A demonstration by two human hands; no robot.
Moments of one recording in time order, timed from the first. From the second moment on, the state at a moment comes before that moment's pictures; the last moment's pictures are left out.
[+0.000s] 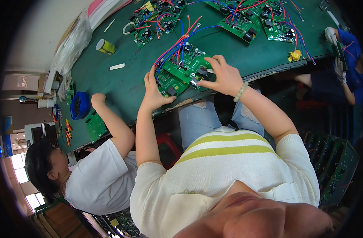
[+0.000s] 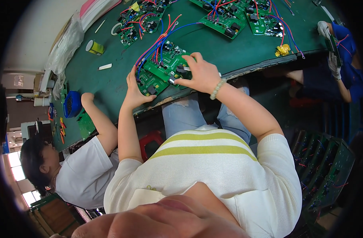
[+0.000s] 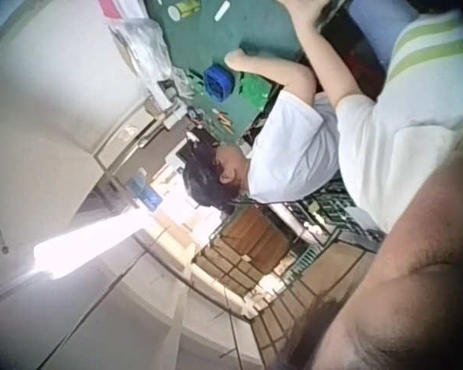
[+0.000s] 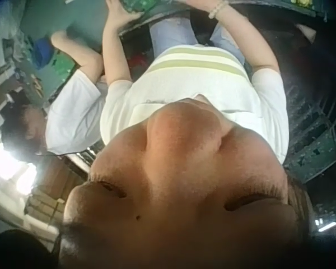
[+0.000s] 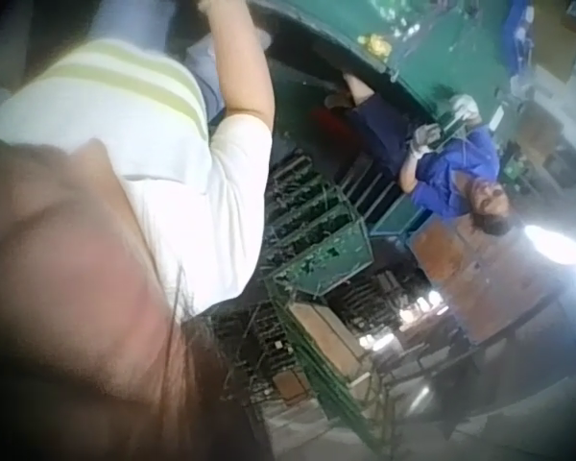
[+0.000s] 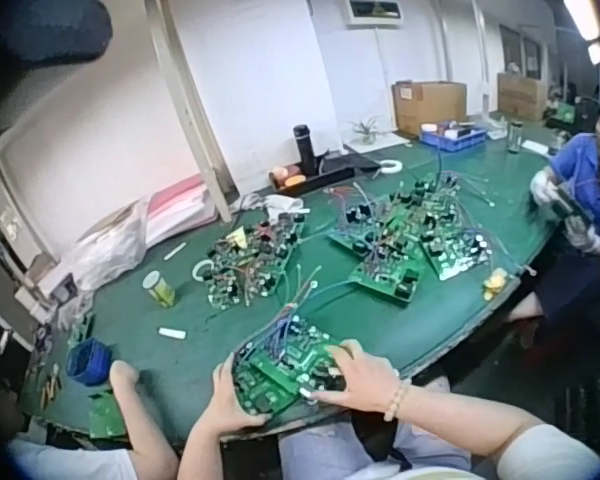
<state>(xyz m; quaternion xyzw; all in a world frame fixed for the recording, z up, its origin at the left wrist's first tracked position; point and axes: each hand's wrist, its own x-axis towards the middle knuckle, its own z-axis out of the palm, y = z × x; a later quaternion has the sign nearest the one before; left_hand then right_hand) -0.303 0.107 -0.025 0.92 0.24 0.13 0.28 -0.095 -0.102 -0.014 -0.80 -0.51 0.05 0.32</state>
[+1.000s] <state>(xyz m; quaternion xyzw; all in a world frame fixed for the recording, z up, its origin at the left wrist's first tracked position) -0.279 0.056 -0.057 0.87 0.40 0.29 0.09 -0.061 -0.144 -0.035 -0.81 -0.50 0.02 0.31</state>
